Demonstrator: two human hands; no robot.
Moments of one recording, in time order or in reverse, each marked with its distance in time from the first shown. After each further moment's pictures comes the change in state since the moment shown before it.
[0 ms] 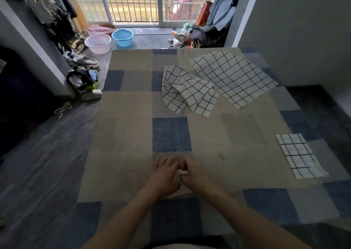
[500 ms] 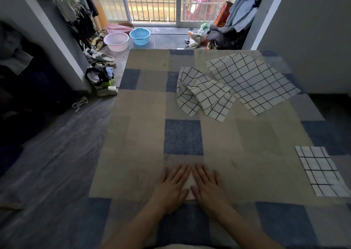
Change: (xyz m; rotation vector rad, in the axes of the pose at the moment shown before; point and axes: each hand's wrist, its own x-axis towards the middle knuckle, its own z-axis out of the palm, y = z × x) left_hand -0.030 -0.003 0.033 0.130 0.007 -0.047; right_hand -0.024 0.040 0.024 -0.601 -0.062 -0.154
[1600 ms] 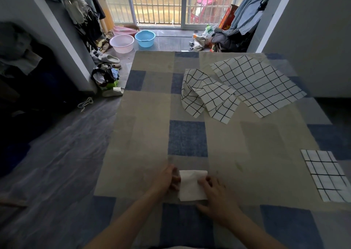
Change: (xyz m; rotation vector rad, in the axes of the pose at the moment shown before) left_hand 0.015 -0.001 -0.064 -1.338 0.025 -0.841; right_hand -0.017 0.000 -0.031 0.061 -0.087 -0.057
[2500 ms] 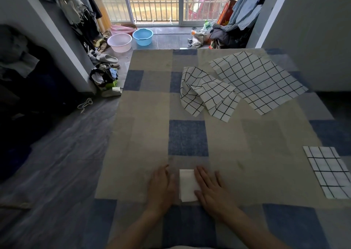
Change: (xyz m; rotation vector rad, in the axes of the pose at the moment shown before) left_hand -0.009 -0.041 -0.007 0.572 0.382 0.575; right_hand 0.024 0.008 0.037 -0.076 0.127 -0.063
